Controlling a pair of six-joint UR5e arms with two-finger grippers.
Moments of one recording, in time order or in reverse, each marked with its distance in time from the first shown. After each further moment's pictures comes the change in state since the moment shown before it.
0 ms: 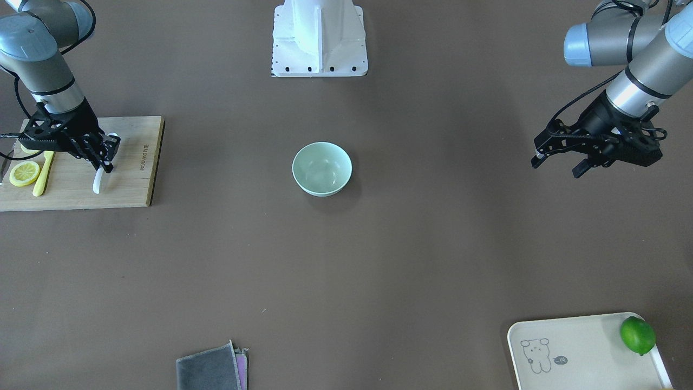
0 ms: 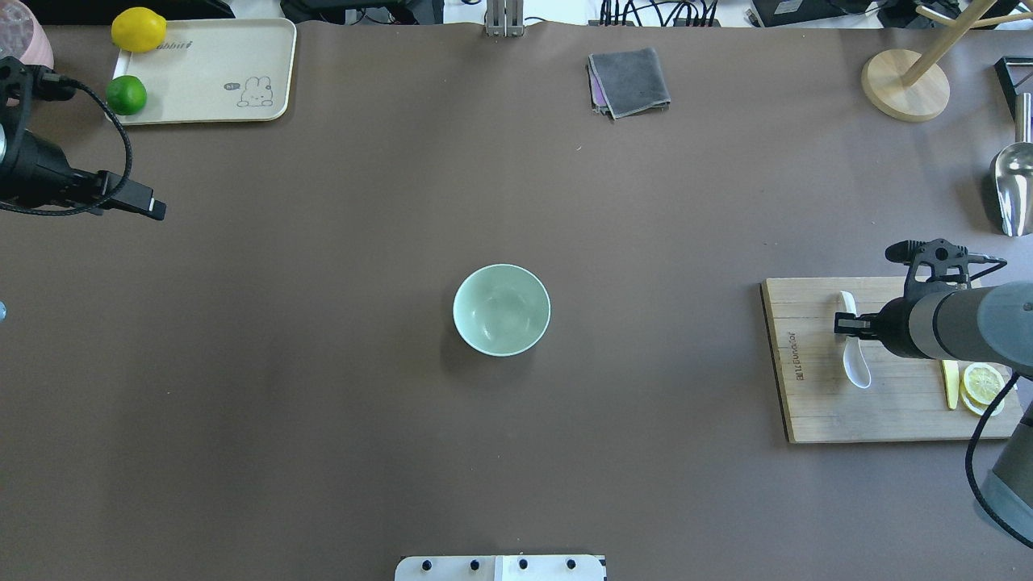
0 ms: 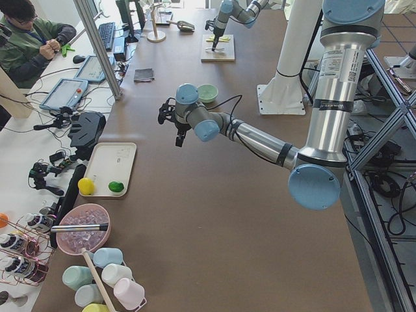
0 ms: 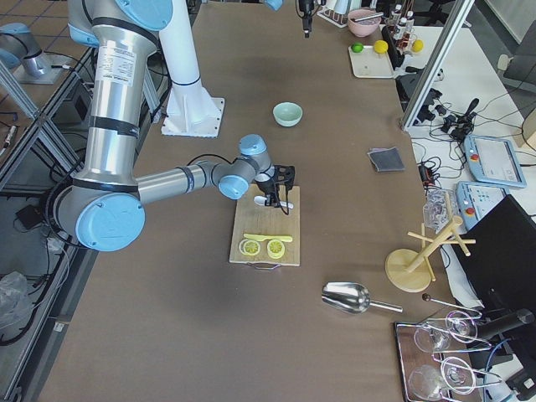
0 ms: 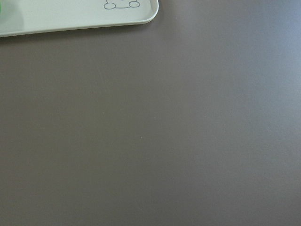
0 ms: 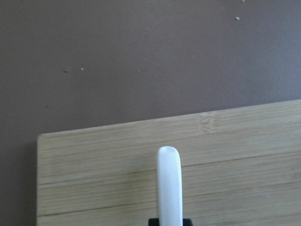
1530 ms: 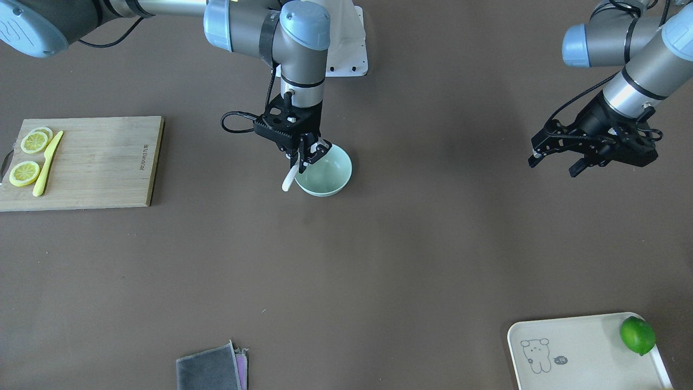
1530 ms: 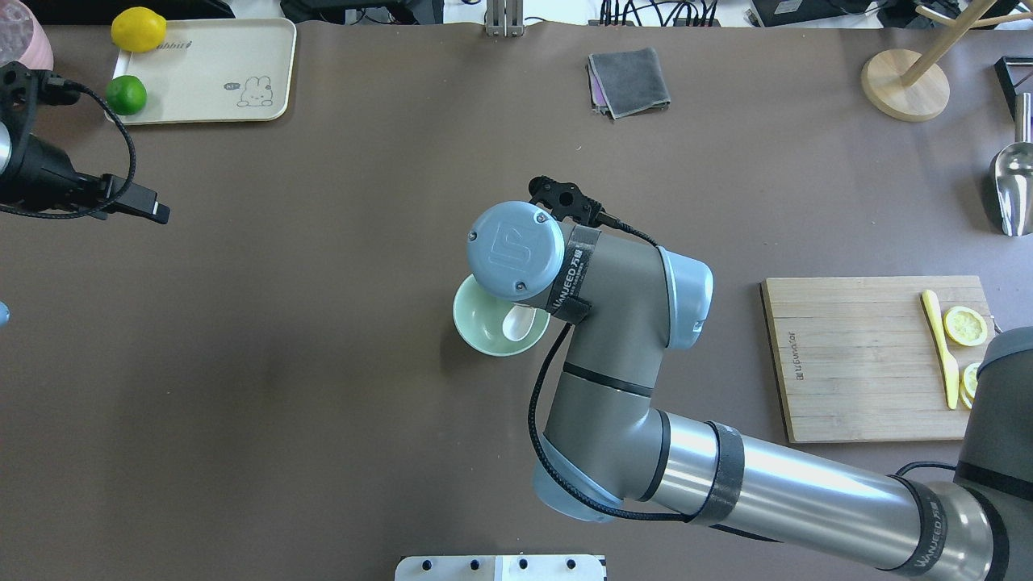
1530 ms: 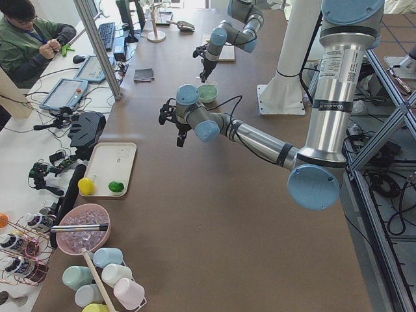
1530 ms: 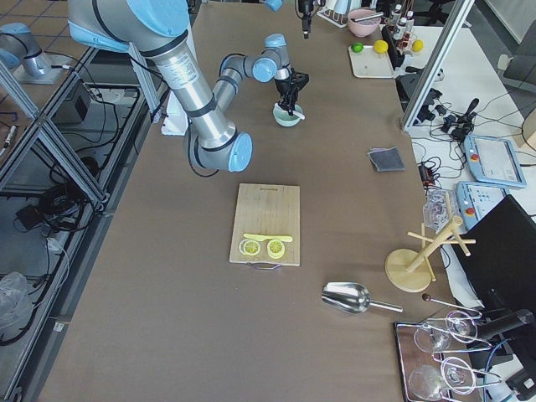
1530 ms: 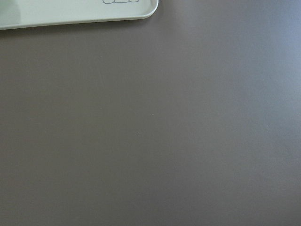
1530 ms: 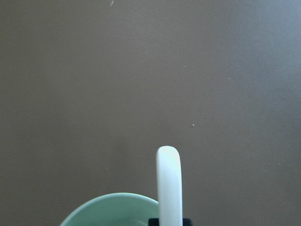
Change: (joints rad) left arm 0.008 0.001 0.004 -0.003 -0.008 -0.010; right arm -0.219 0.983 -0.241 -0.820 -0.192 0.523
